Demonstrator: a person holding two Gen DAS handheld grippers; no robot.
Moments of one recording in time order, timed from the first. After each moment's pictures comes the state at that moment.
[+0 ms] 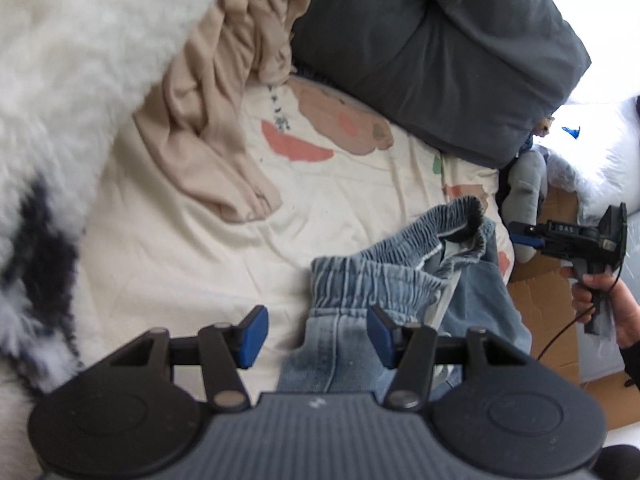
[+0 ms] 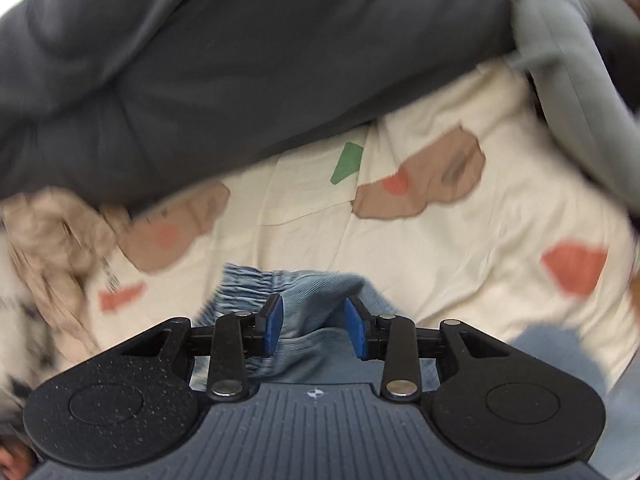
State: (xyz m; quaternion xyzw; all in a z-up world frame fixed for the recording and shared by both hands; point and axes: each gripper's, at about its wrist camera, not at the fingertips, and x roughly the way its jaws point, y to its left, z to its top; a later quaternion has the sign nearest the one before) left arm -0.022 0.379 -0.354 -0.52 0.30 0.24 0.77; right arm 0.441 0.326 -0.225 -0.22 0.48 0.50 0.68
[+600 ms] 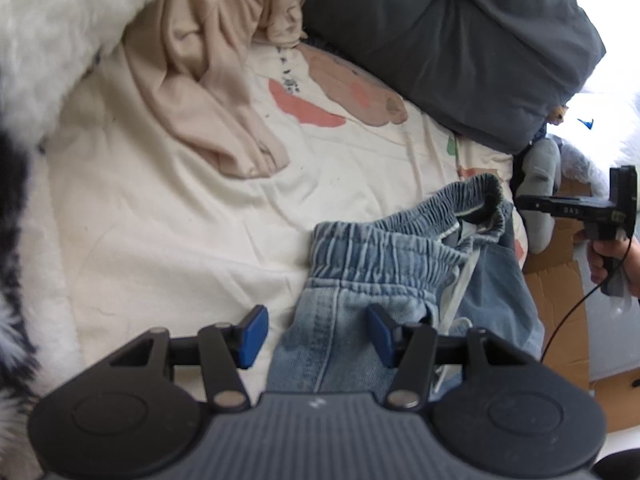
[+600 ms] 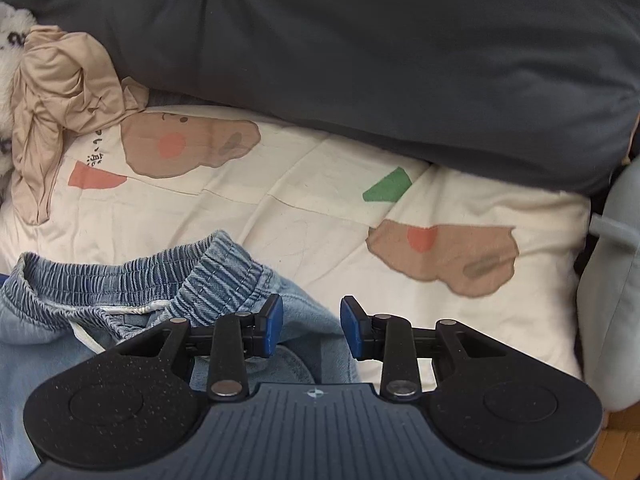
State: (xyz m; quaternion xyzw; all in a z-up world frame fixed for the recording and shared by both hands) left arm -0.008 0.363 -0.380 -0.53 0.30 0.24 0.75; right arm 0.426 0.371 -0.228 -0.43 0.38 0.57 0.59
